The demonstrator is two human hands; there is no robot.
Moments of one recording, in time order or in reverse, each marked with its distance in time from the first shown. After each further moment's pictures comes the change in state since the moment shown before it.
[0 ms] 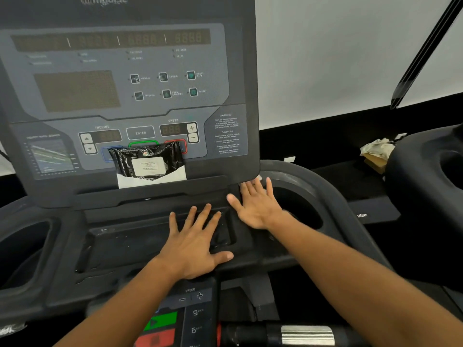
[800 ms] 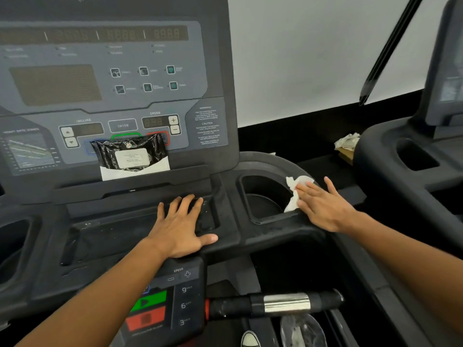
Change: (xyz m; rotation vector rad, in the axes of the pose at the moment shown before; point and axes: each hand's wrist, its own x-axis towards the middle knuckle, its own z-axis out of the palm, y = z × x) left_hand 0.005 -0.003 0.000 -0.034 0.016 0.019; right_hand -0.125 0.166 -0.032 -0.270 -0.045 0.051
